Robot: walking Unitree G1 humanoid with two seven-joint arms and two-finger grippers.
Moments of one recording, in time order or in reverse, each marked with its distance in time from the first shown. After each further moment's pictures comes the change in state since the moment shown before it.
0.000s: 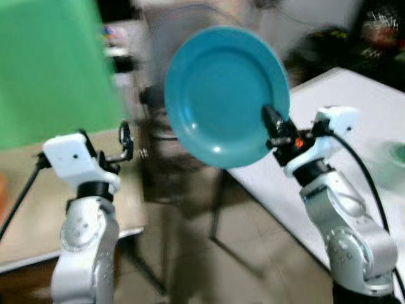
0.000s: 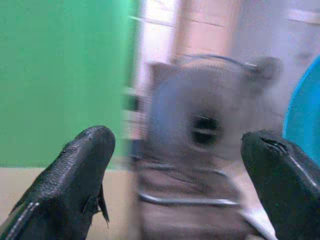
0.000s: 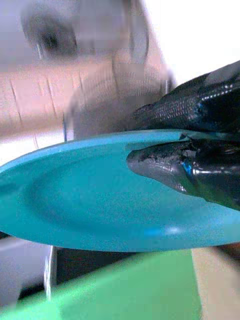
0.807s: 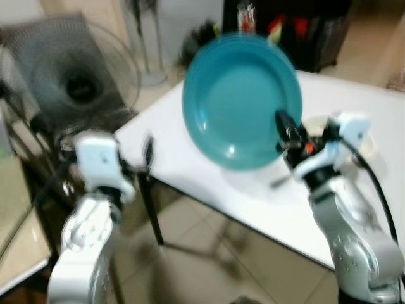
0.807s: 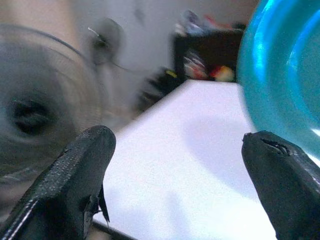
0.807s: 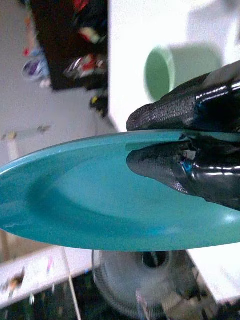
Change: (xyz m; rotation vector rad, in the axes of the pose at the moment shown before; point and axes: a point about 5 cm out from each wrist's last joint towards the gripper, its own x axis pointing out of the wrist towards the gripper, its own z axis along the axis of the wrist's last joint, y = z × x) left arm -0.005 -0.008 -0.014 0.131 0.128 -0.249; right arm -0.011 -0.009 -0.008 0.003 0.013 -0.083
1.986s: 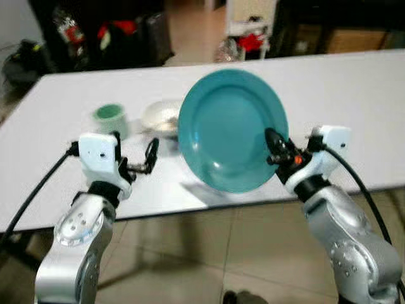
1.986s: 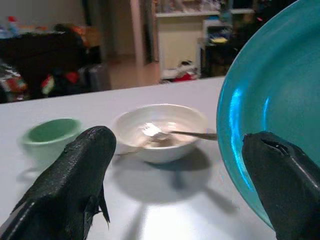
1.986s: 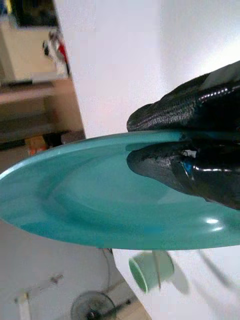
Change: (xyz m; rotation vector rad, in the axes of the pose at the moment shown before) left arm 0.003 0.010 0.009 0.014 0.025 -0.049; right arm -0.003 0.004 -0.017 0.037 0.143 0.014
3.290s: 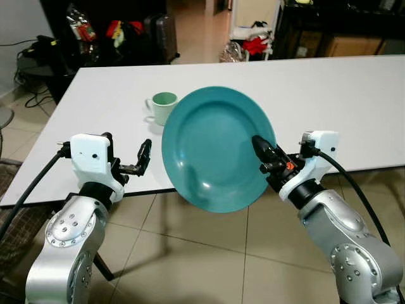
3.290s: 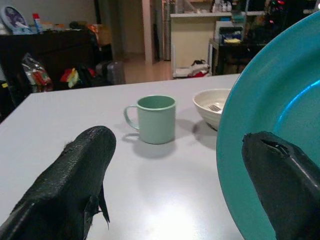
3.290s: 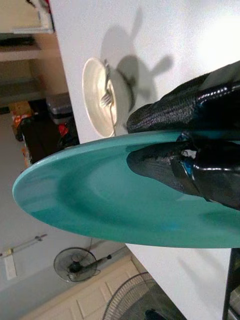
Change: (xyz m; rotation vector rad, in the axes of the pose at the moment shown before) left arm -0.004 0.009 0.000 0.019 0.020 0.028; right arm -0.003 0.007 -0.005 0.052 0.054 0.112
